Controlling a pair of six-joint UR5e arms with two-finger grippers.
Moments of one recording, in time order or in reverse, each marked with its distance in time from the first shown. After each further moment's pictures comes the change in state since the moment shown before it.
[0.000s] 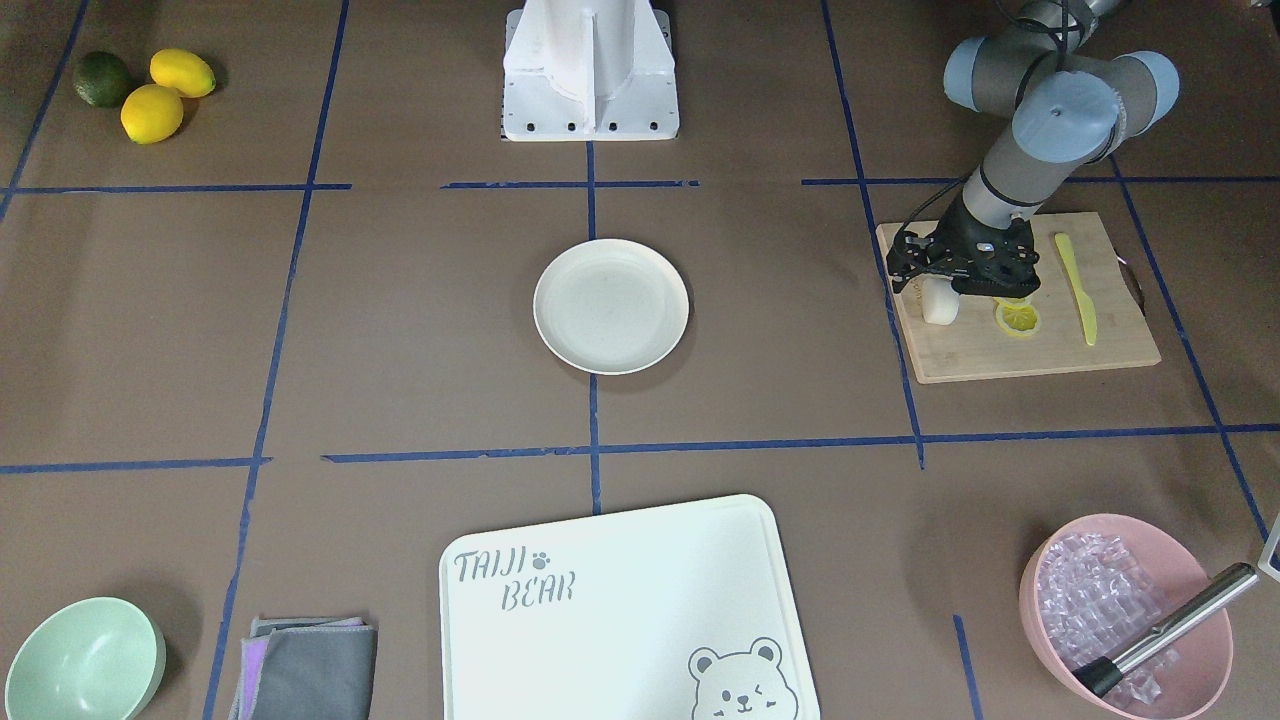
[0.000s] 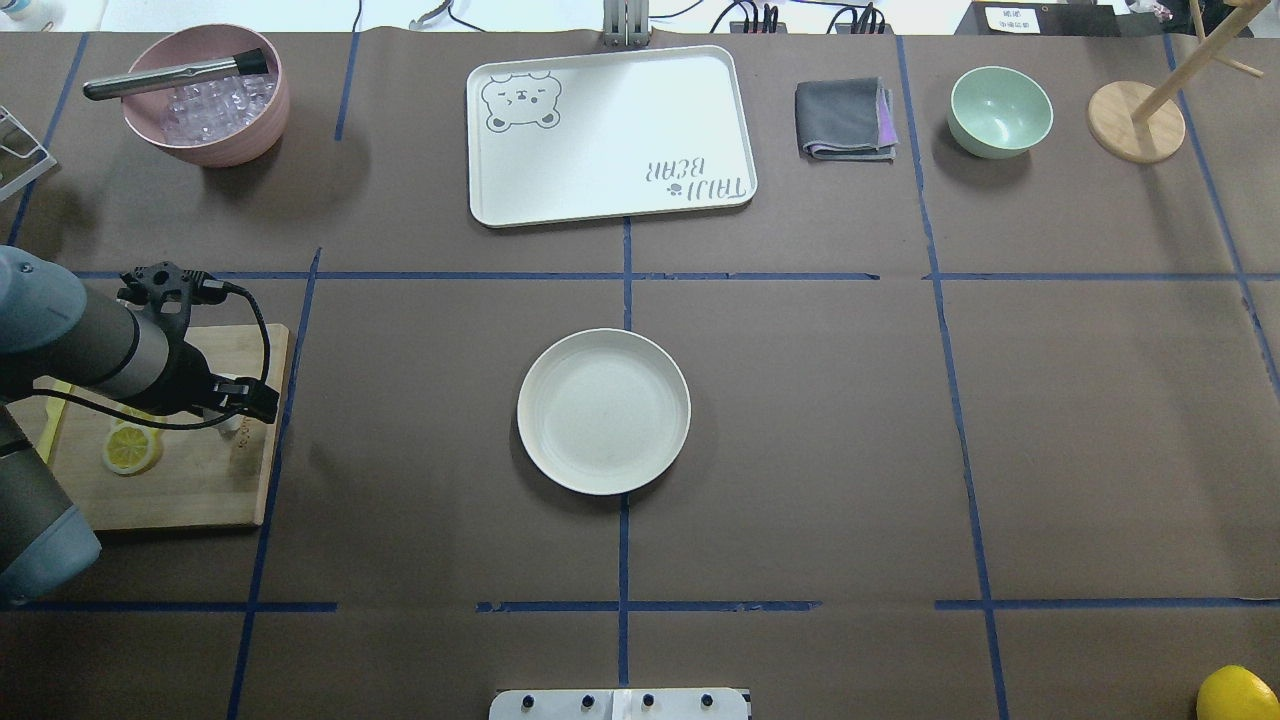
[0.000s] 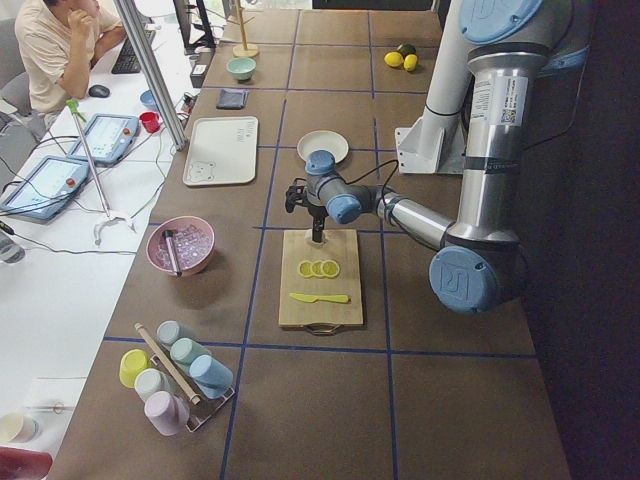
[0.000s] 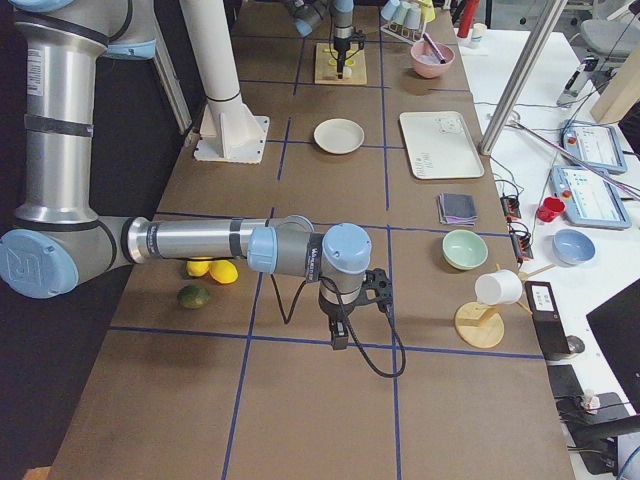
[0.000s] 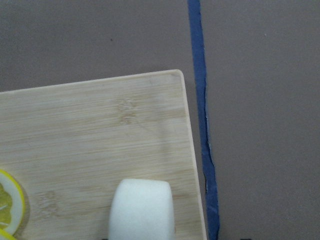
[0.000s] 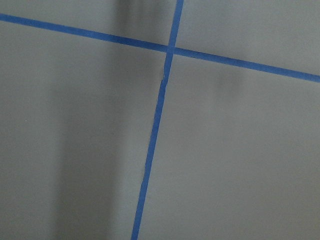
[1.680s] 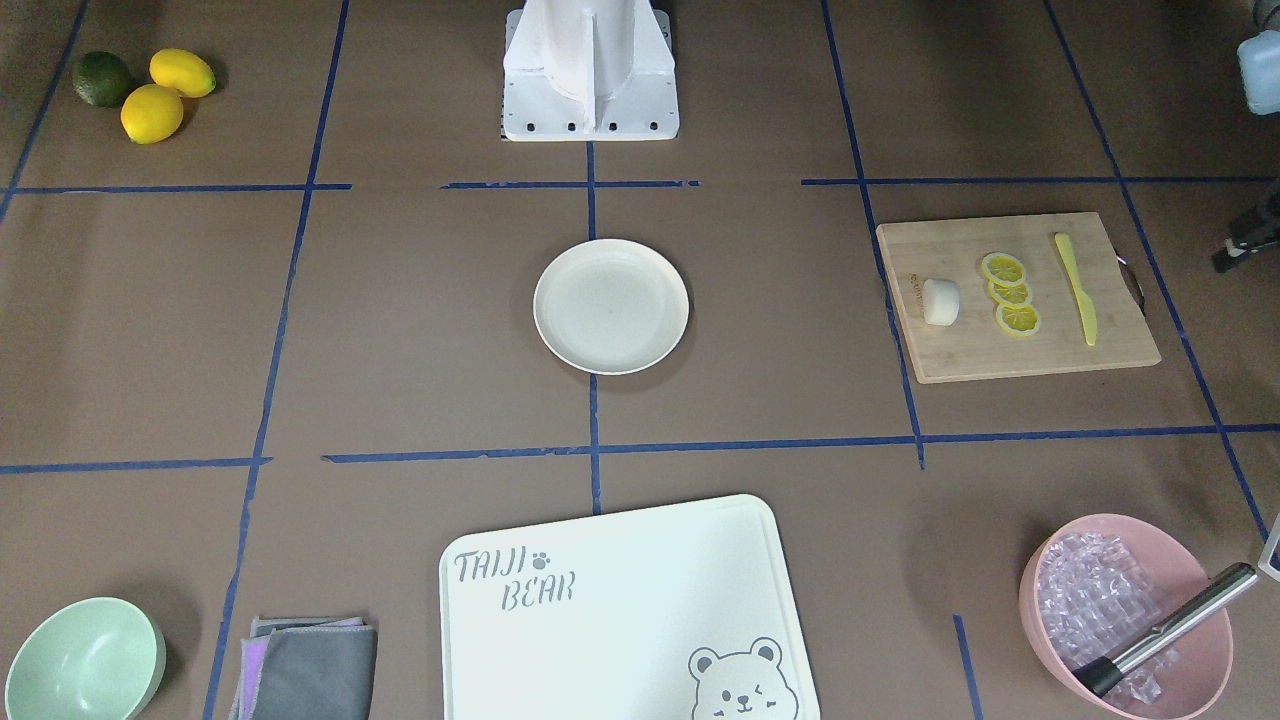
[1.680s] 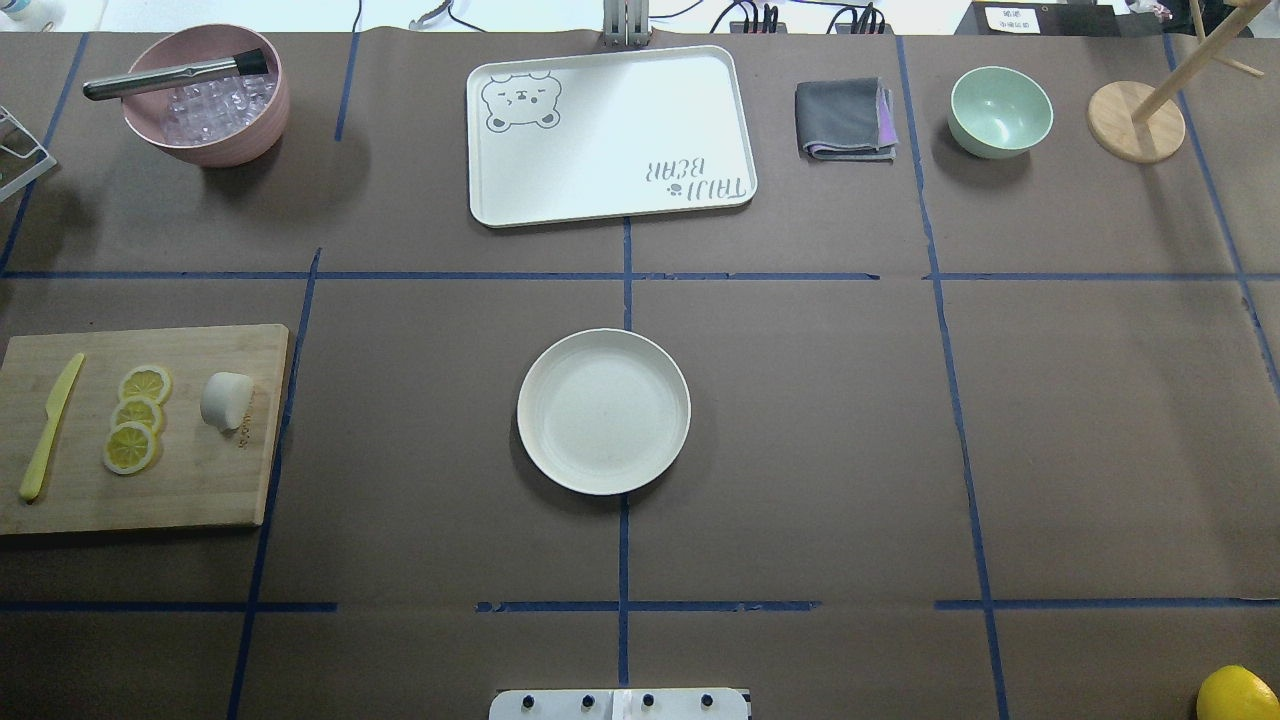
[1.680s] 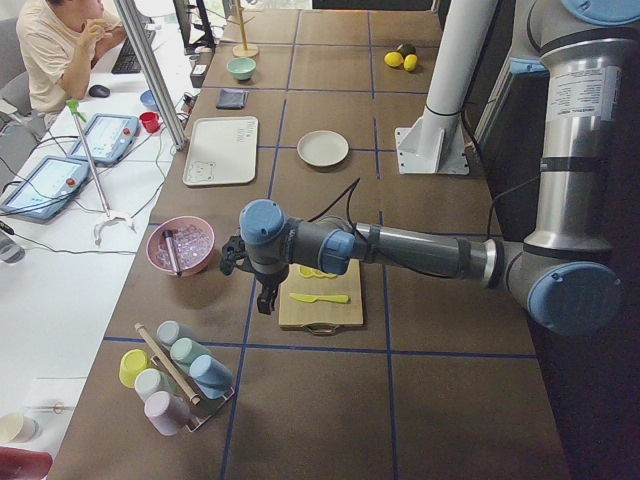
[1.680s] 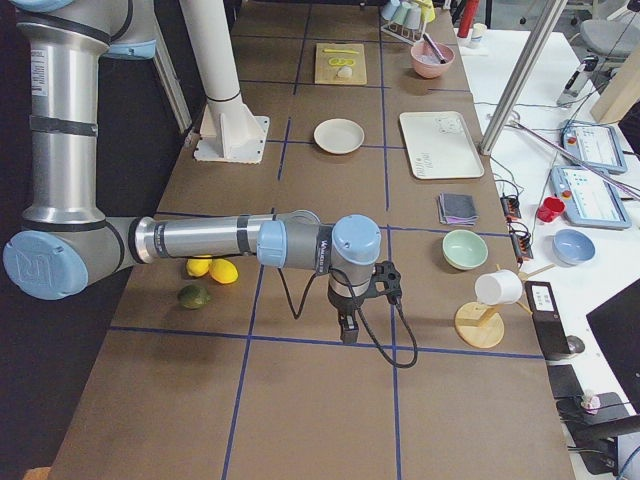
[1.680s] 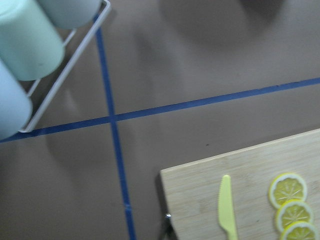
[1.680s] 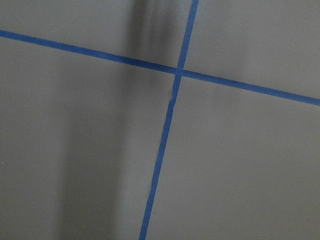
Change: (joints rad) left arm -0.610 0.060 0.025 0.309 -0.360 0.698; right arm -0.002 0.026 -0.001 -0.003 -0.001 0.005
